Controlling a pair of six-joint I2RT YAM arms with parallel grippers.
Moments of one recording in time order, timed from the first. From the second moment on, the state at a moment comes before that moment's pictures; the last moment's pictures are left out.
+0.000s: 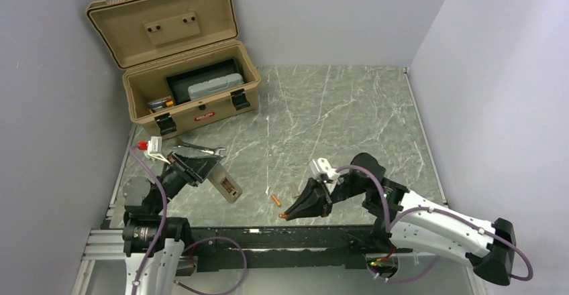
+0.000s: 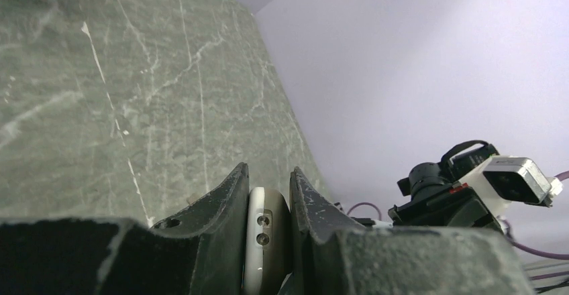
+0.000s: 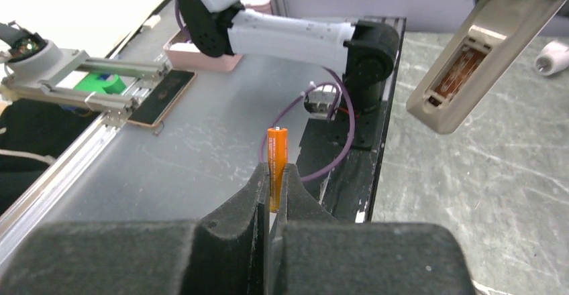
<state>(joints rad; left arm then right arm) -0.02 0.12 0.46 -0.25 0.62 -0.96 1.02 0.77 0.56 0.21 -0.91 0.16</state>
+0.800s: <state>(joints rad) -0.02 0.13 0.47 -0.39 0.57 -0.90 1.01 1.64 0.89 -0.11 -0.03 0.22</state>
